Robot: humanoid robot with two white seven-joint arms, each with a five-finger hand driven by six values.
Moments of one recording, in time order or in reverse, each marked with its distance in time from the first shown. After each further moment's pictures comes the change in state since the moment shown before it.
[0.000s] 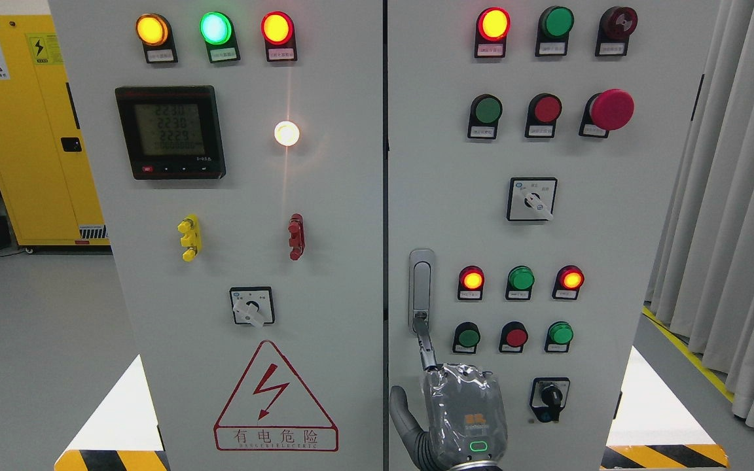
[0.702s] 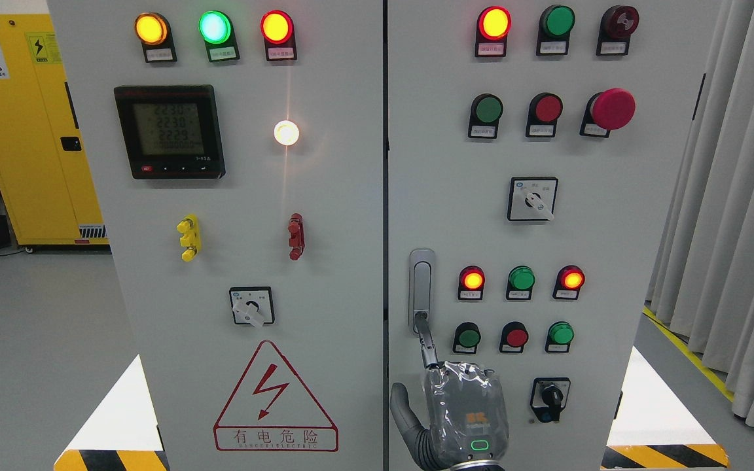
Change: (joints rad) left arm 0.000 0.000 0.000 0.000 0.000 0.000 0.000; right arm -0.004 0.000 0.001 -0.004 0.000 0.000 -0.020
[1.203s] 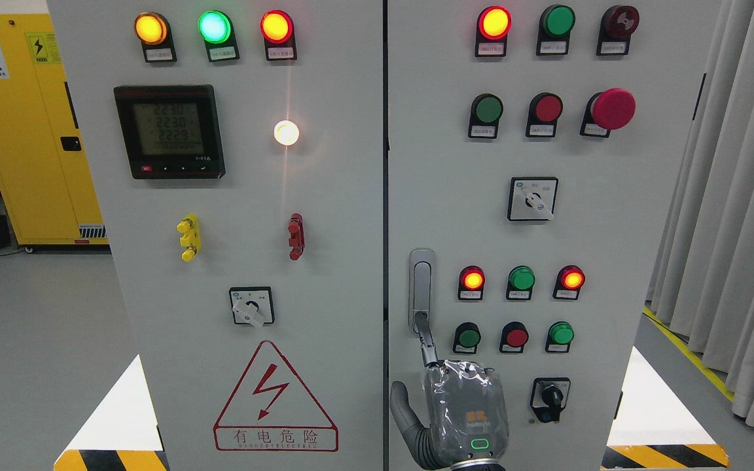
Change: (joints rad) left arm 0.000 0.000 0.000 0.000 0.000 0.000 0.000; right arm -0.001 0.000 0.000 -0.006 0.000 0.000 -0.001
